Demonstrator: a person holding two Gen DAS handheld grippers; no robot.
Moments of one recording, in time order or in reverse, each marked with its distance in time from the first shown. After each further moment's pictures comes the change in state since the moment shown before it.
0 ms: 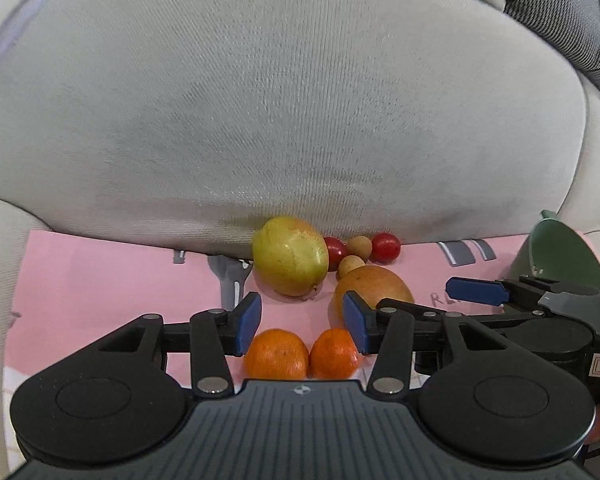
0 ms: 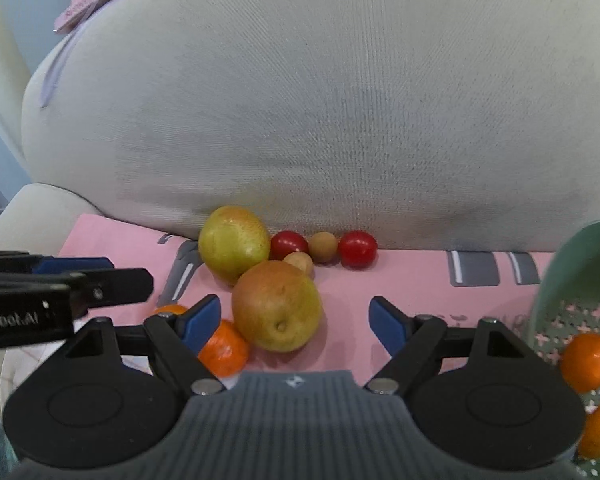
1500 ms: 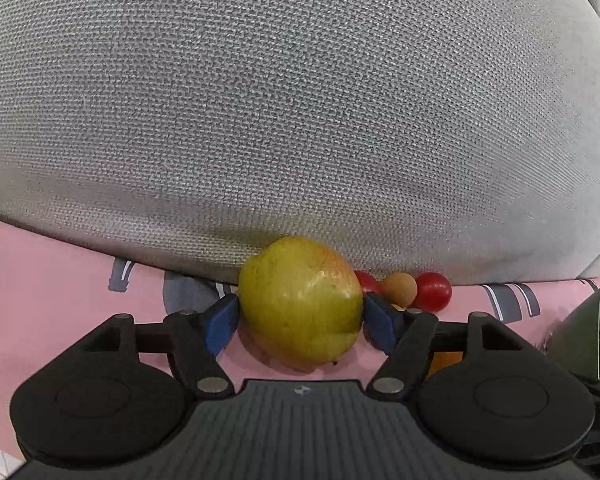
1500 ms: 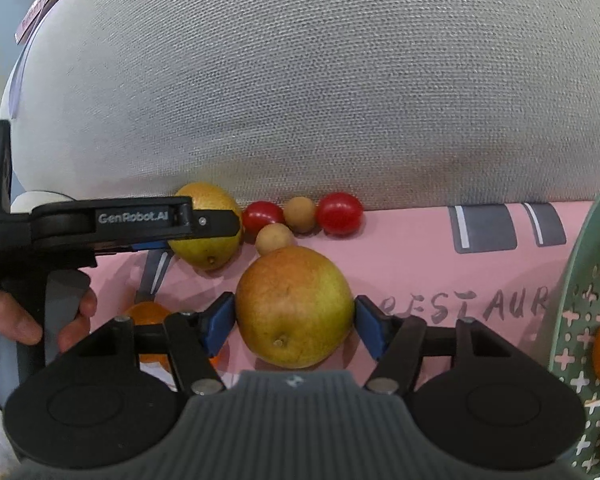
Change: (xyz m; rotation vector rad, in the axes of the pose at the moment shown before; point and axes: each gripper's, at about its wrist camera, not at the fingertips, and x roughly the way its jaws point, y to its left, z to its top) left arm 0.114 0.010 0.023 -0.156 0.073 -0.053; right arm 0.032 -0.035 0.003 0.097 0.114 0.076
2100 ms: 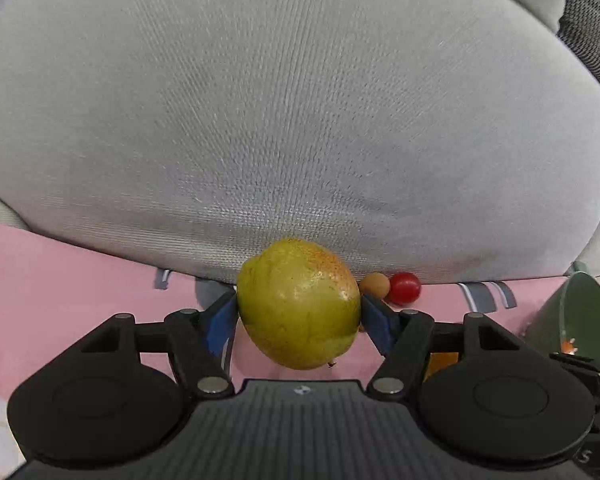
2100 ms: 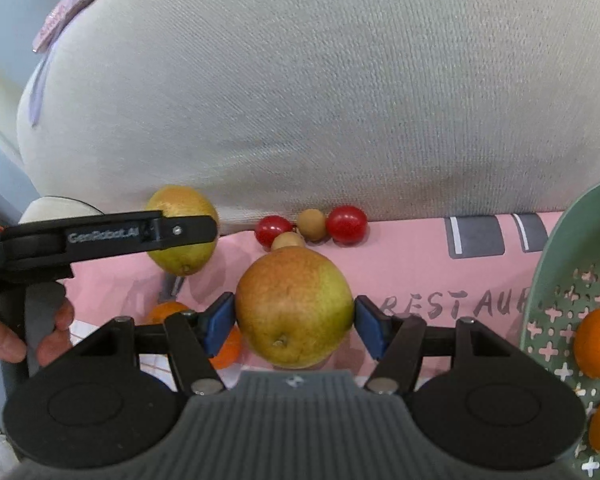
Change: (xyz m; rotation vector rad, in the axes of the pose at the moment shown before) left arm -0.056 -0.034 -0.016 0.043 -0.086 0.051; right arm -0.028 0.008 -0.001 -0.005 -0.044 0.024
